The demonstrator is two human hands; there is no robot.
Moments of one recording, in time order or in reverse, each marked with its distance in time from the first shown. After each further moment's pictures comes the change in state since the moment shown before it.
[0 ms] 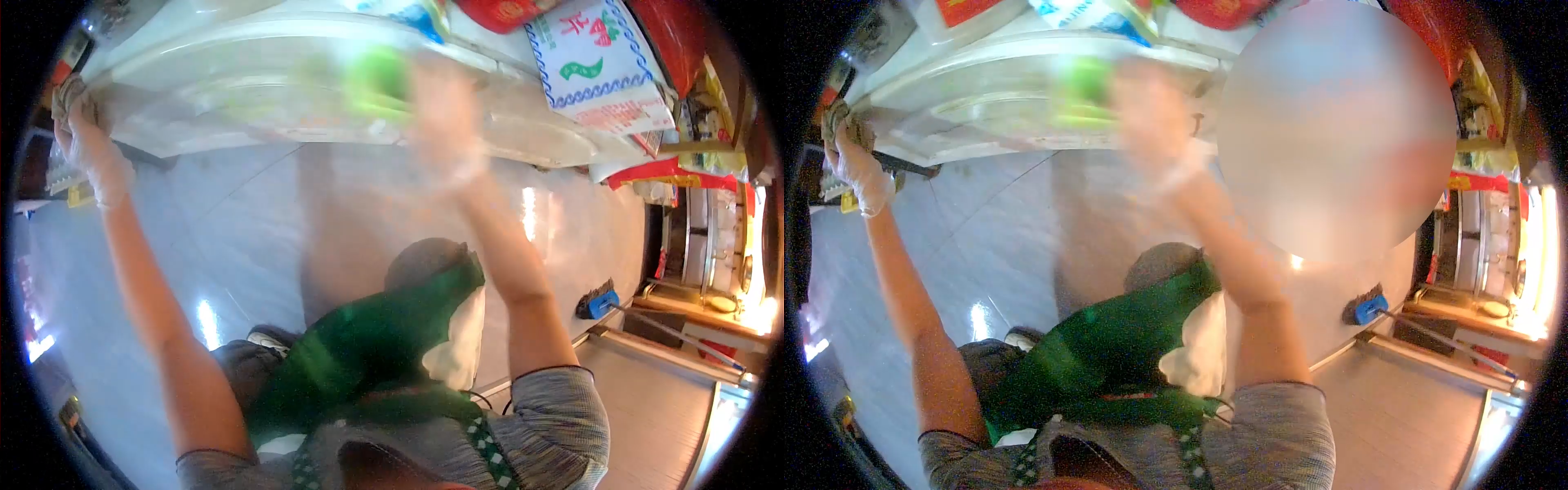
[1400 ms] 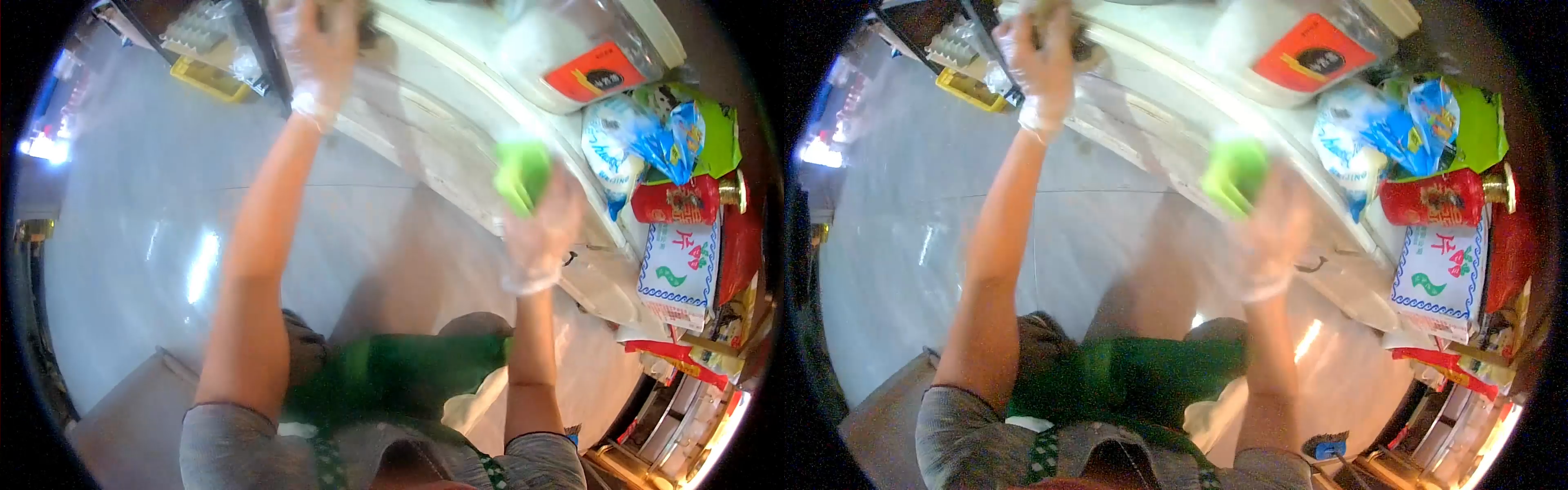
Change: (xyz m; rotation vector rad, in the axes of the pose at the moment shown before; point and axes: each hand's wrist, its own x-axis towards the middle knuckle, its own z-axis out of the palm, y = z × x) left_hand 0.002 -0.027 0.010 0.609 0.133 0.755; right_hand 0.062 -0.078 0.030 -0.042 0.057 0.061
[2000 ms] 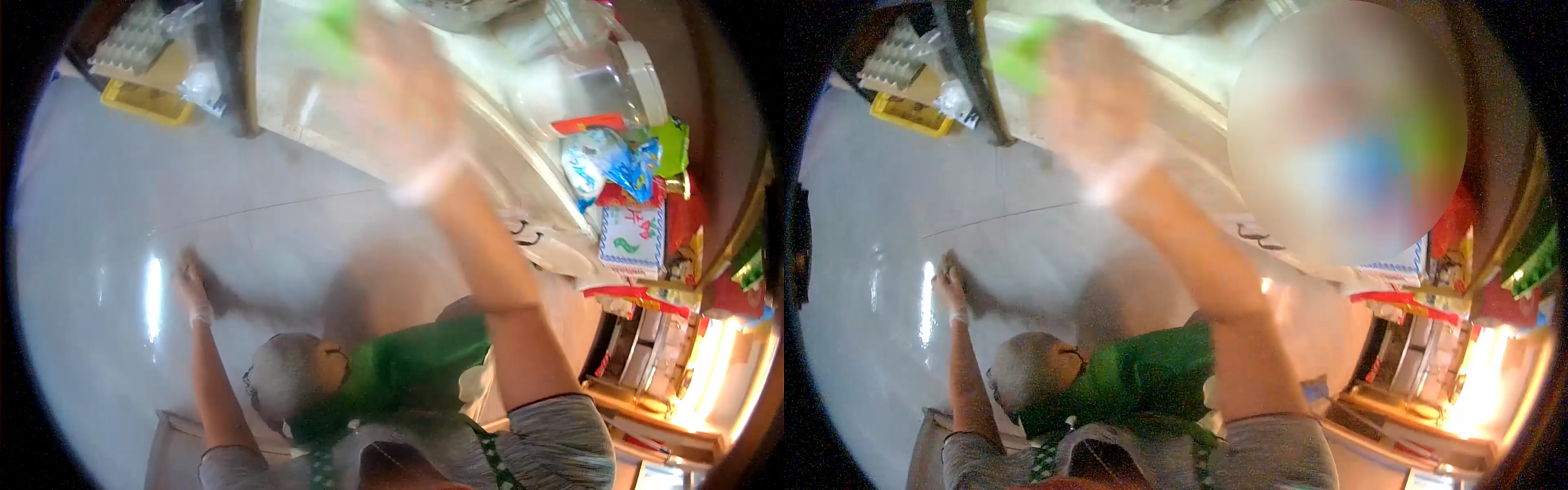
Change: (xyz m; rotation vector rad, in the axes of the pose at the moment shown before) left_hand -0.211 -0.200 -0.362 0.562 -0.850 -1.007; right_hand 0.122 -0.167 0.088 -0.017 0.149 -0.335
